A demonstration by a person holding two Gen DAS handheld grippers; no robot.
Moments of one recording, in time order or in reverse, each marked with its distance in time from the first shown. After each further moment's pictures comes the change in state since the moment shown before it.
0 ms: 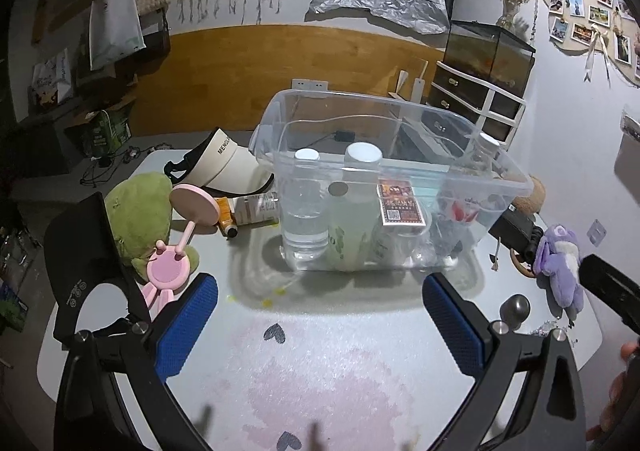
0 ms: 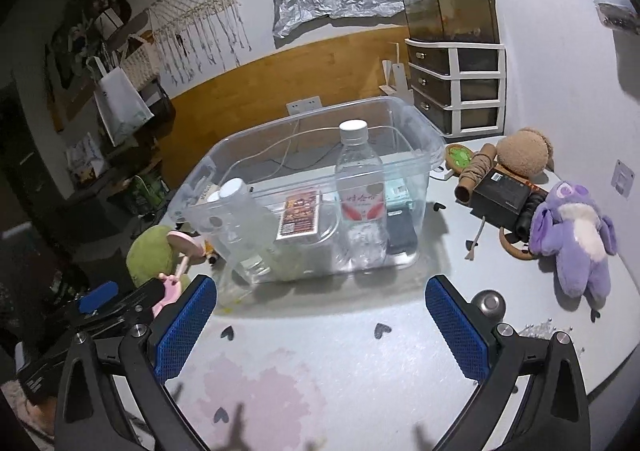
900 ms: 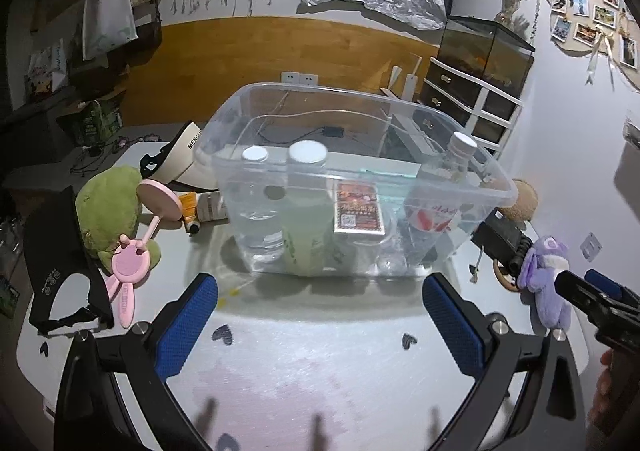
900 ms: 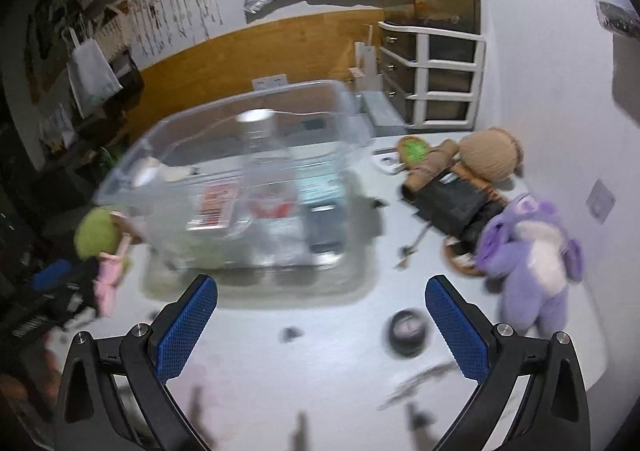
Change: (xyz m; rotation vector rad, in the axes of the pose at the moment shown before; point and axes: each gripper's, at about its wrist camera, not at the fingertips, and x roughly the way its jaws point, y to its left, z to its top) left arm 0.021 -0.070 0.014 -0.050 0.016 0.019; right arm 0.041 -0.104 0.034 -0.109 0.106 -0.149
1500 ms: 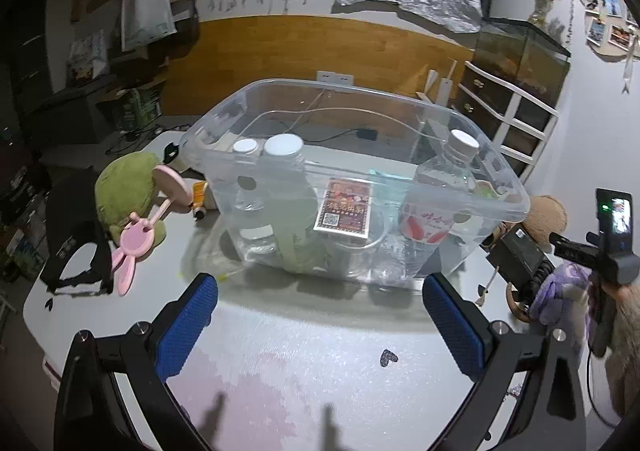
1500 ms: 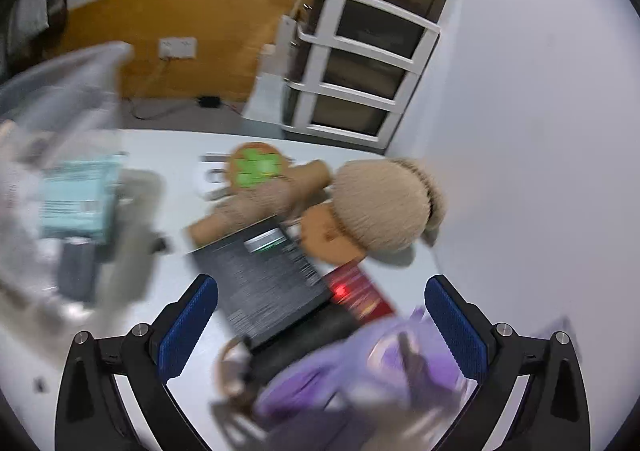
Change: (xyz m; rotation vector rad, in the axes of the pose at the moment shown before) left arm 0.009 -0.054 -0.007 -0.096 0.003 0.167; right arm 0.183 -0.176 0.080 -0.196 0.064 -0.319
